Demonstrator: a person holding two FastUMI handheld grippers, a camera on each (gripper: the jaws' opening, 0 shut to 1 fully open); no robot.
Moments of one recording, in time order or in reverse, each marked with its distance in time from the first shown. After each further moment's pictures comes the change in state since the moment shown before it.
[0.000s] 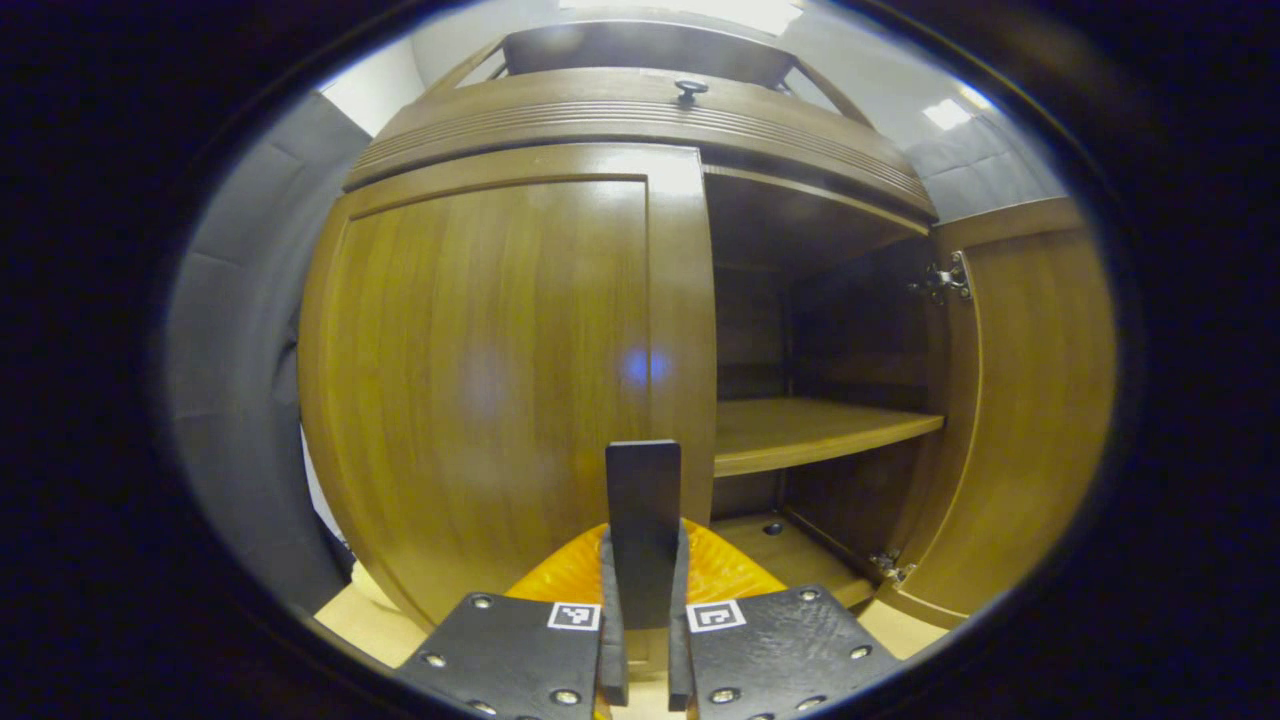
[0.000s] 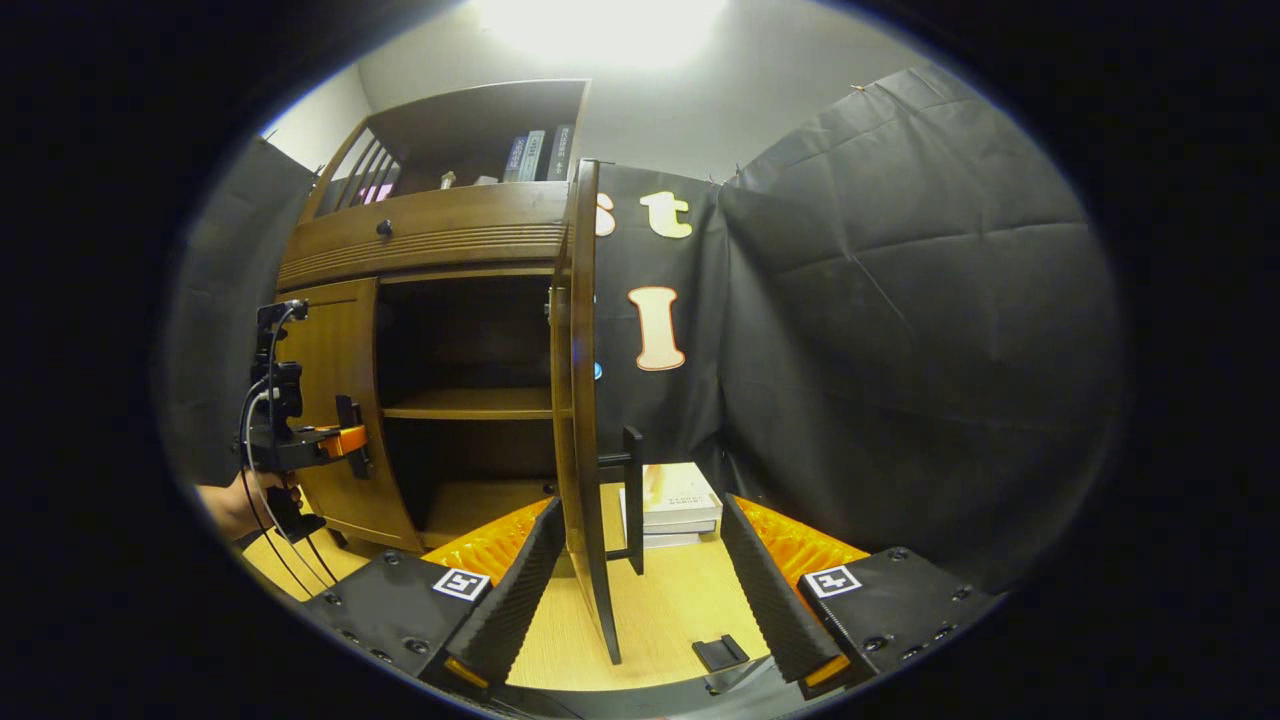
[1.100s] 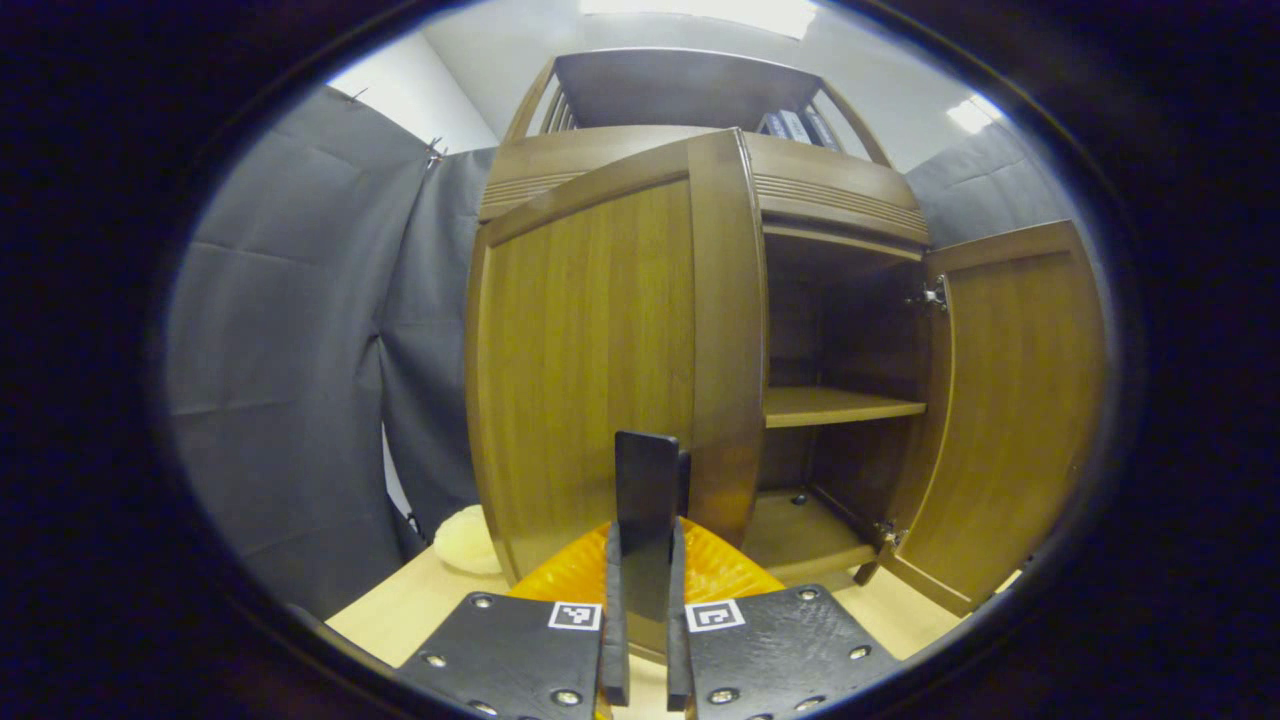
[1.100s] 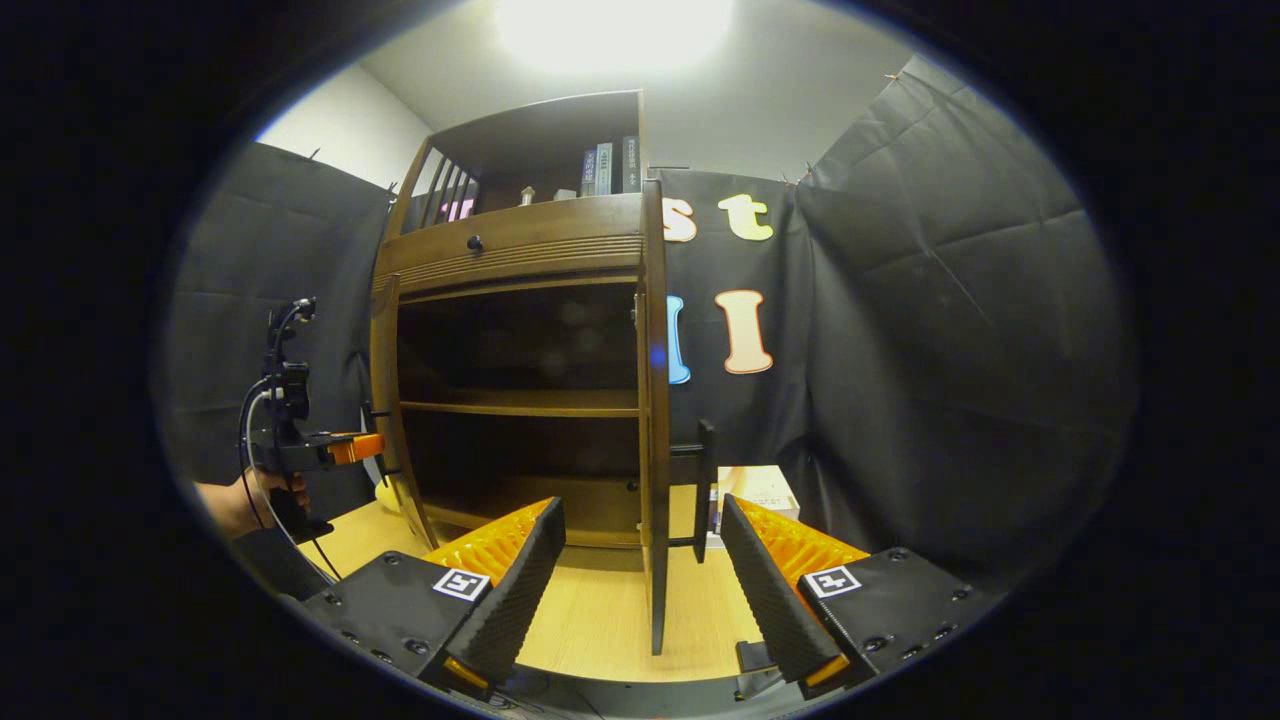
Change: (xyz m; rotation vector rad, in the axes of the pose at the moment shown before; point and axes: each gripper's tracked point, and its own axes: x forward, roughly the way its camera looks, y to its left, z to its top) left arm -0.149 0.043 -0.012 -0.018 0.029 0.157; right arm -0.010 0.040 -0.002 0.000 -0.008 0.298
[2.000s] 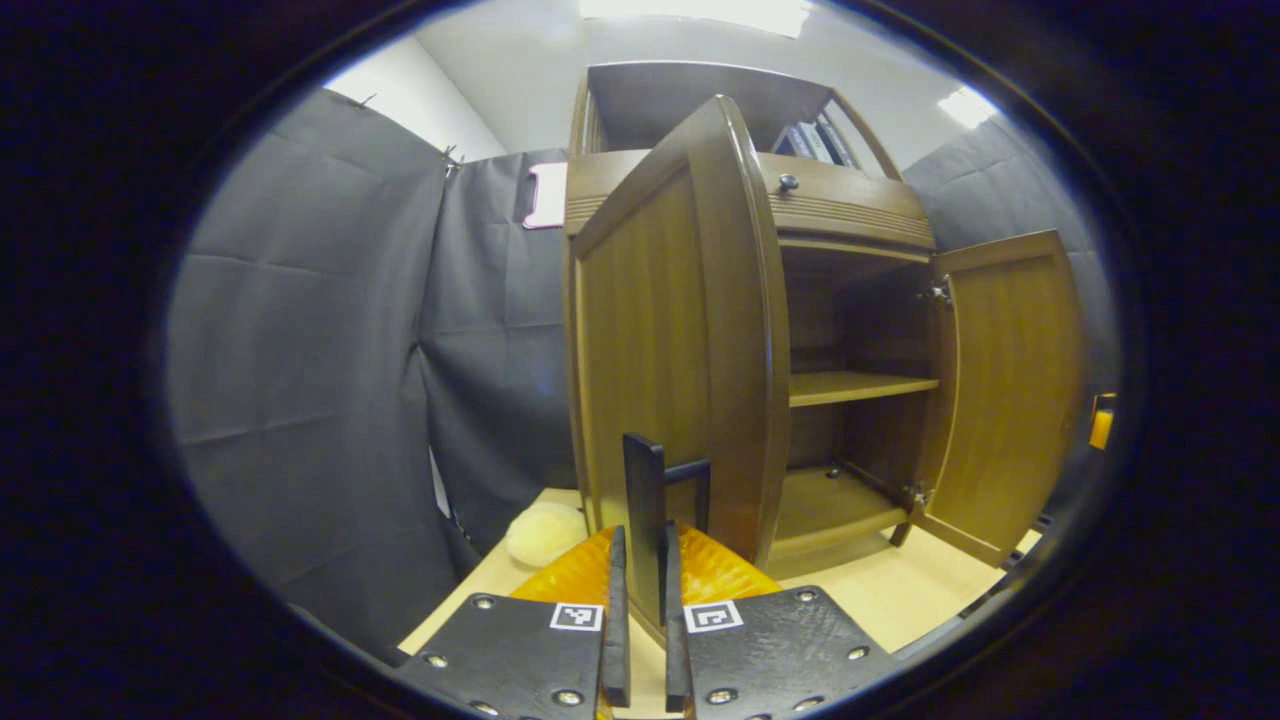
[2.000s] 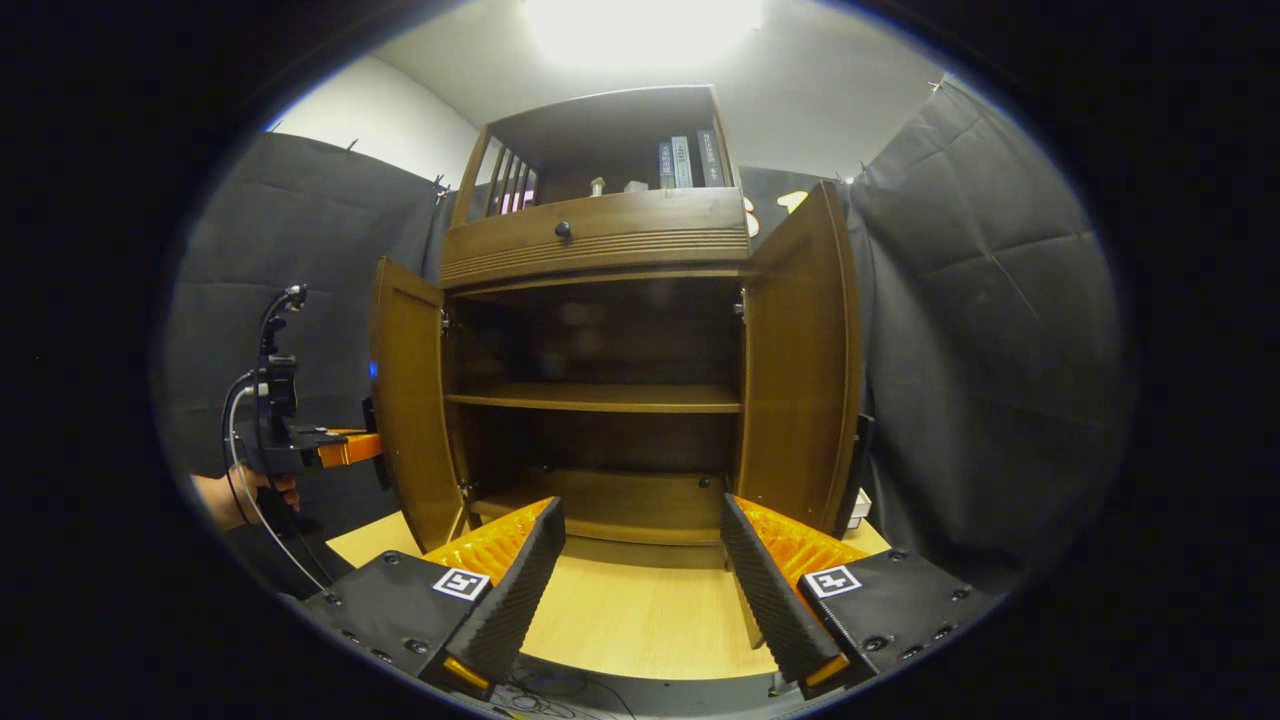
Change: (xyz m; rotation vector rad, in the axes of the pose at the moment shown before) left arm -0.071 0.116 0.001 0.039 -0.005 0.035; right arm 0.004 0.055 0.004 -0.012 0.006 0.117
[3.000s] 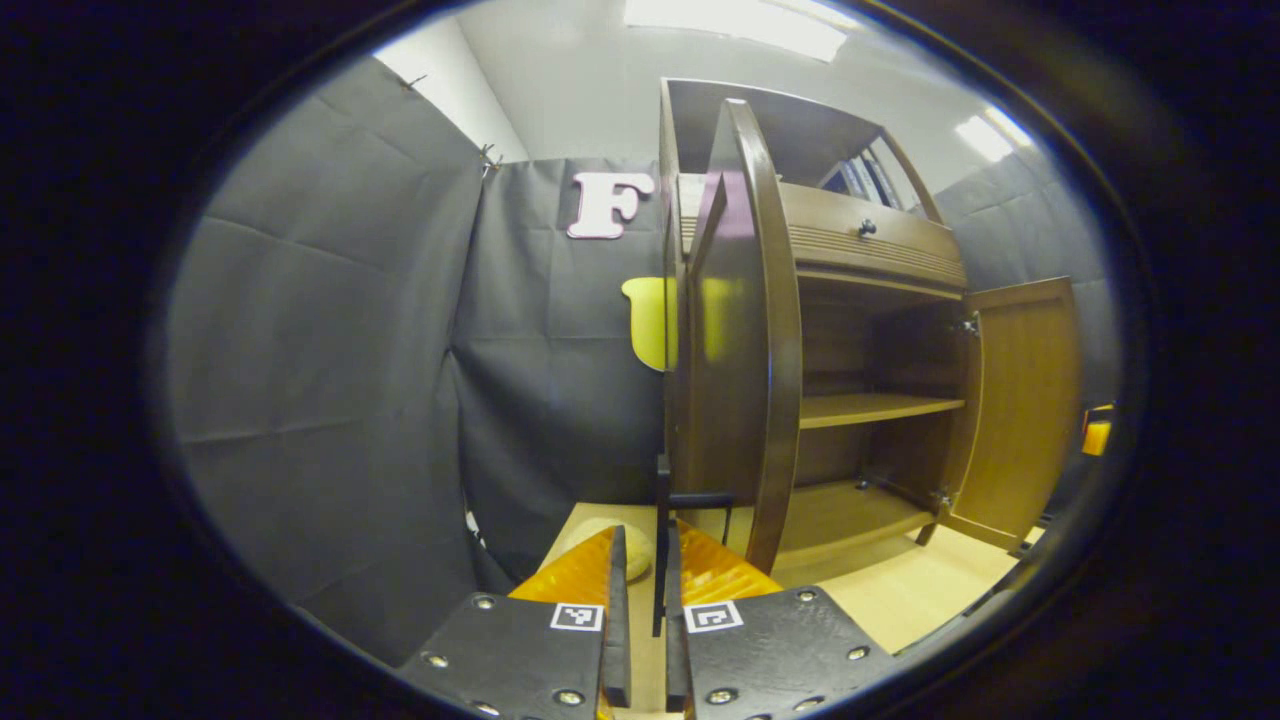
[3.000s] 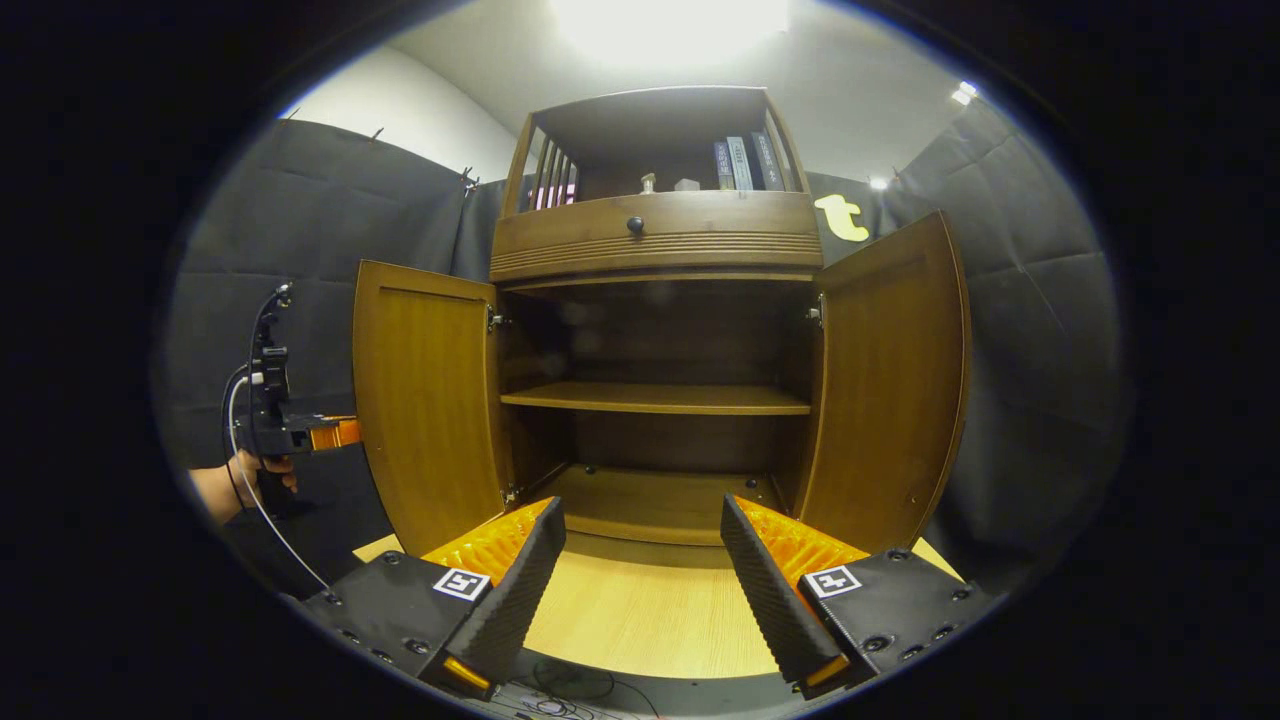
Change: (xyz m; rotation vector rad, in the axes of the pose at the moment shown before) left arm -0.007 0.132 0.001 -0.053 -0.045 -0.048; right arm -0.001 0.038 -0.005 -0.038 0.015 0.037
